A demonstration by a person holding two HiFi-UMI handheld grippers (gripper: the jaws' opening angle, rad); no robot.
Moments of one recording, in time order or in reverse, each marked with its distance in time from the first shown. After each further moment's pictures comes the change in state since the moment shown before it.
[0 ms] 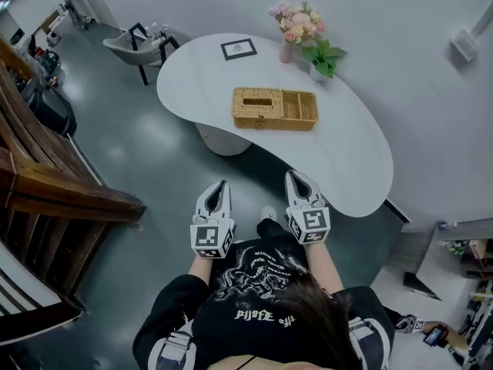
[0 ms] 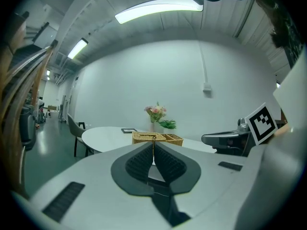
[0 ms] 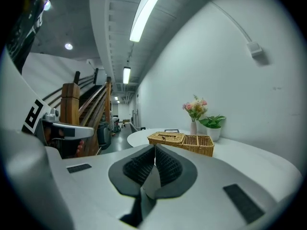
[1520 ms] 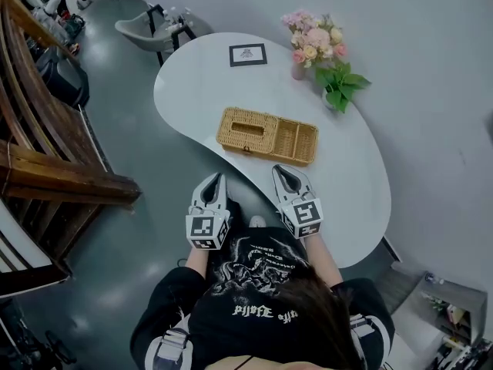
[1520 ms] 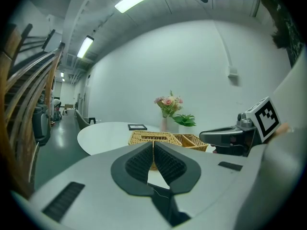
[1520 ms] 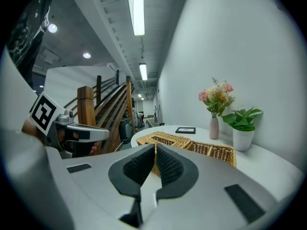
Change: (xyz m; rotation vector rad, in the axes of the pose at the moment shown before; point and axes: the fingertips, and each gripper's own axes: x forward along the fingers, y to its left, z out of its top) left arm 0.168 -0.001 0.005 -0.033 0.071 0.200; right arm 0.144 -0.097 0.016 -0.051 0.071 0.349
